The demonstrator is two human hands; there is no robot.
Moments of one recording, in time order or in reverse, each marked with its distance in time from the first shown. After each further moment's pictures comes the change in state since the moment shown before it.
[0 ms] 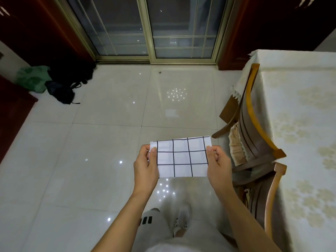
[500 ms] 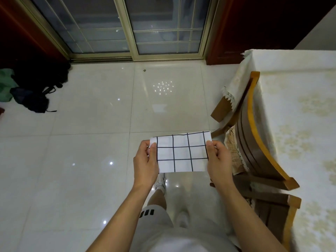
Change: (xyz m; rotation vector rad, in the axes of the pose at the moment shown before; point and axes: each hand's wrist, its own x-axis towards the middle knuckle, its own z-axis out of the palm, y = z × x) left_hand 0.143 0.016 0.047 0.017 -0.141 0.013; right_hand 0.123 -0.017 0.037 -0.043 0.085 0.059
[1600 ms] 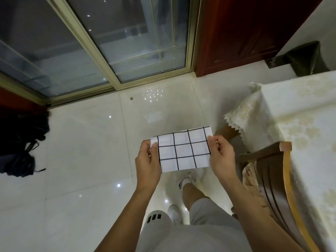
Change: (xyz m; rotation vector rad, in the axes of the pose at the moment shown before) left_hand 0.340 0.122 0.082 0.052 -0.141 0.043; right_hand 0.319 -0.085 0.087 0.103 0.112 0.087
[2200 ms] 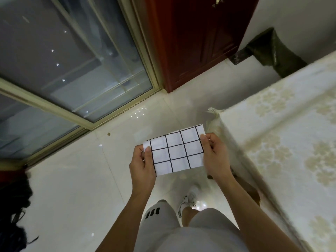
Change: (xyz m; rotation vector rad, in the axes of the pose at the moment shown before) left_hand 0.125 0.102 0.167 0.163 -0.166 0.161; right_hand 0.175 -0.014 -0.094 0.036 0.225 0.045
